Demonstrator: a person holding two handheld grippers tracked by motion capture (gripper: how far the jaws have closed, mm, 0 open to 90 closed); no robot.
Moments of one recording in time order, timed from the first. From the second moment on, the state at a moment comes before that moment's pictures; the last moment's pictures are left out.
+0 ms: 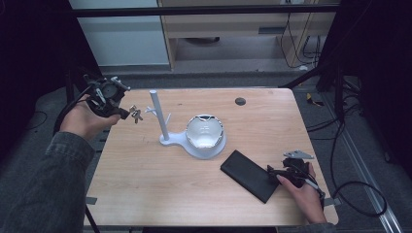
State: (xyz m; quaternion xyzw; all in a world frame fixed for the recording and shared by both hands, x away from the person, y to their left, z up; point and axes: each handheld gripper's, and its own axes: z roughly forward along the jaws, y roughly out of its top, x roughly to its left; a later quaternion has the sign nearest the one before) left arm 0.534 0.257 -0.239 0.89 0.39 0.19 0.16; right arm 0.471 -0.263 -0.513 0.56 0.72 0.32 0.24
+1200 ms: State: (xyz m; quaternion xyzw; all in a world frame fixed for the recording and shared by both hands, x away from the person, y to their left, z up) left arm 0.551 0.251 -0.240 0.89 0.39 0.19 0.15; right arm 0.470 -0.263 -0.513 0.56 0.72 0.32 0.25
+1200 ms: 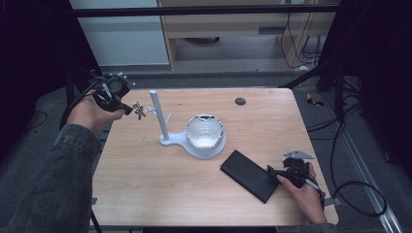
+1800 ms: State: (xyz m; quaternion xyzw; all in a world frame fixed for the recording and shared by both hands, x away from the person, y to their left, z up) left arm 0.548 0.251 -0.251 0.90 0.38 0.18 0.15; right arm 0.470 -0.263 -0.513 0.56 0.72 0.32 0.24
